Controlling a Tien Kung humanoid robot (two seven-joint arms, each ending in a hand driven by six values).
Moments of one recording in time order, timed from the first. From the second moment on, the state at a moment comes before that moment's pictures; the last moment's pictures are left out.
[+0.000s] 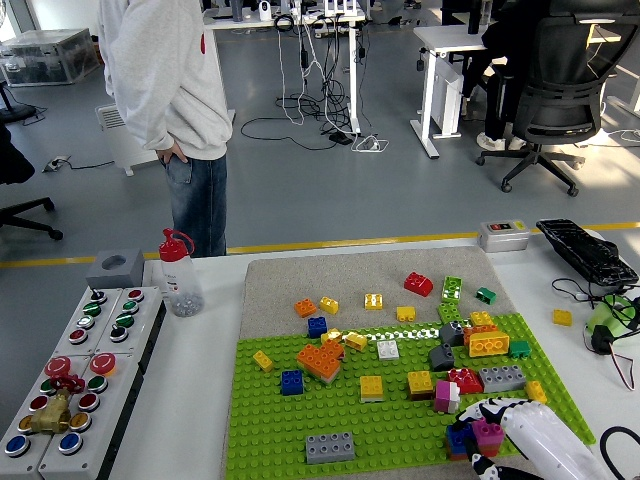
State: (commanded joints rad) left arm -0.08 0.03 -1.22 -0.18 1.45 0.04 0.29; right arm 0.04 -0.63 0.84 1.68 -1.86 -0.55 0.21
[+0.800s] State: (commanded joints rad) left arm -0.07 0.03 -1.22 -0.18 1.45 0.04 0.30; right arm 0.42 -0.50 0.78 1.54 -2.08 -0.28 -0.24
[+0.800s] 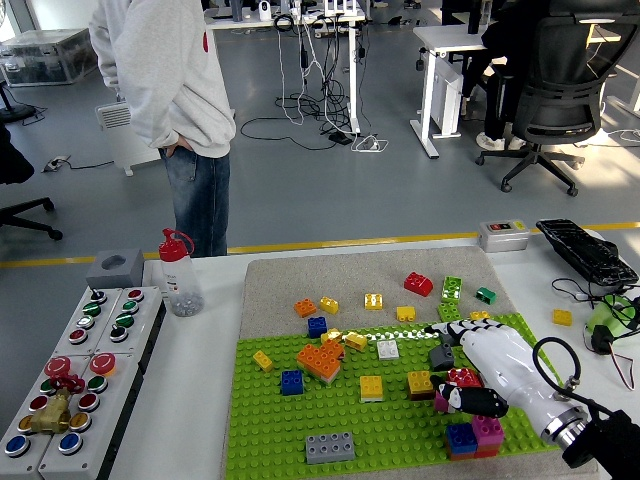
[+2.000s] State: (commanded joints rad) left arm -0.08 0.04 -1.20 -0.18 1.43 0.03 0.30; right arm 0.77 -0.45 0.52 1.45 -2.05 0.06 -0.41
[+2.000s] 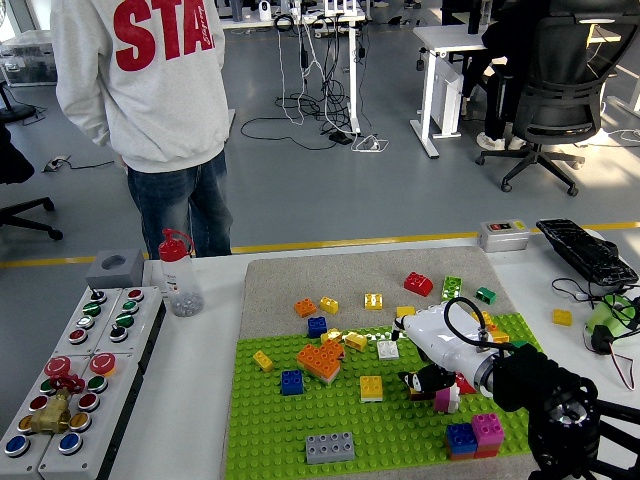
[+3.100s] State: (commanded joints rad) left arm -0.08 0.04 -1.20 -0.18 1.43 0.03 0.30; right arm 0.80 -0.41 0.44 1.35 -2.07 0.14 -0.49
